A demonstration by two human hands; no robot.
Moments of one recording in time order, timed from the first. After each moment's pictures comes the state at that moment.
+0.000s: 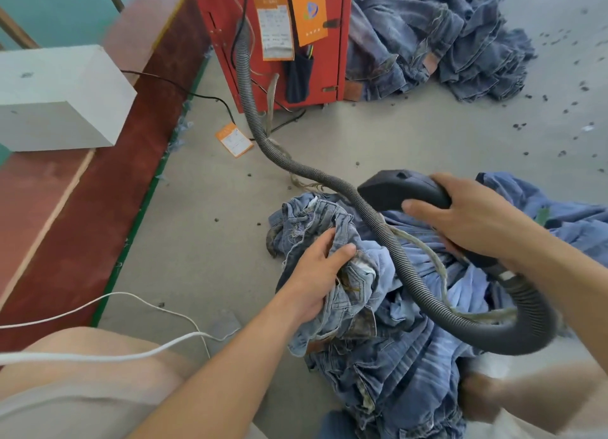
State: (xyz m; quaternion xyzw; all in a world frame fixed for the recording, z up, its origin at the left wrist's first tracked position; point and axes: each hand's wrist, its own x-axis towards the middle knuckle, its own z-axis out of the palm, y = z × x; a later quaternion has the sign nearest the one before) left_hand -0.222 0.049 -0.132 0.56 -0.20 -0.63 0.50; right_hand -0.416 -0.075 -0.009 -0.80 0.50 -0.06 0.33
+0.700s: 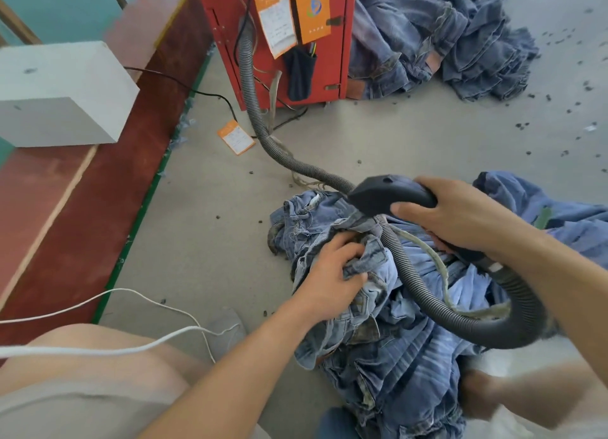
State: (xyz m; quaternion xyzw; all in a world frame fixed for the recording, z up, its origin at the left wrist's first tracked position) left_hand -0.228 0.063 -0.127 0.64 -0.57 -0.41 0.33; right_hand -0.402 -0.075 -0.011 -0.80 0.48 -0.03 0.36
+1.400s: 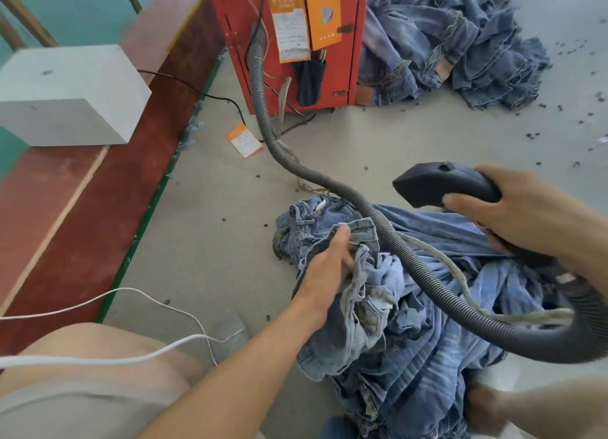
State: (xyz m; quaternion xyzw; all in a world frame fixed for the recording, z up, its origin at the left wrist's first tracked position) left_hand -0.225 0.059 -0.109 0.65 -0.26 -0.57 0.43; right_hand -0.436 -0.089 0.019 -0.80 0.51 -0.06 0.31
